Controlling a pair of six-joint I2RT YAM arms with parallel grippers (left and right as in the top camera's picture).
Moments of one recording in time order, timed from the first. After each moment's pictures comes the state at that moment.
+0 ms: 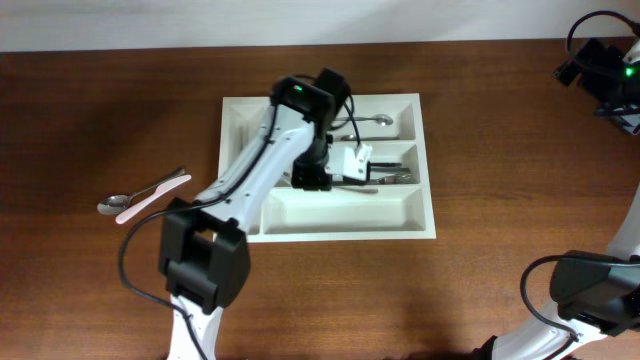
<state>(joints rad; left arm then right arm) -0.55 2.16 1.99 -1.42 0.13 1.14 -0.41 1.90 2.27 -1.41 -0.24 0.28</state>
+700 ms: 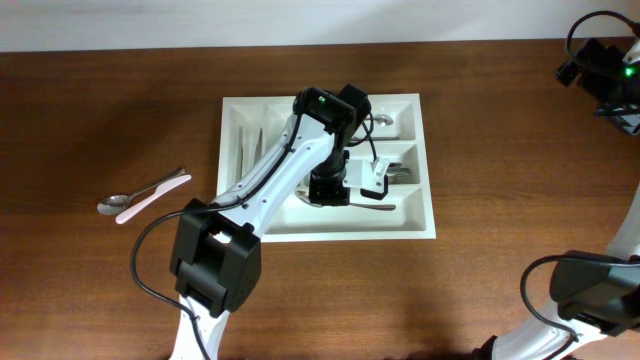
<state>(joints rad) -0.61 2.17 1.99 -1.45 0.20 1.04 -0.41 1.90 2.27 -1.41 -0.24 0.28</state>
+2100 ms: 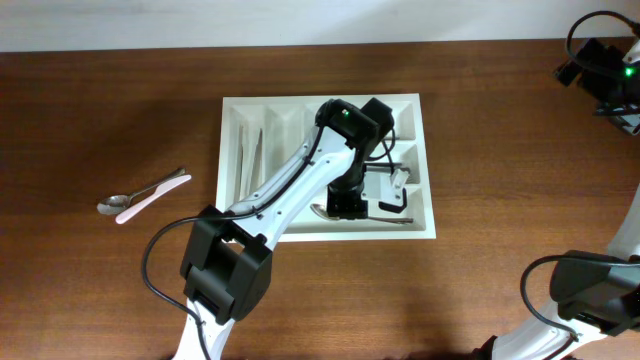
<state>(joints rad) -0.70 2.17 1.99 -1.45 0.23 0.96 -0.41 1.90 2.27 -1.41 -0.24 0.28</state>
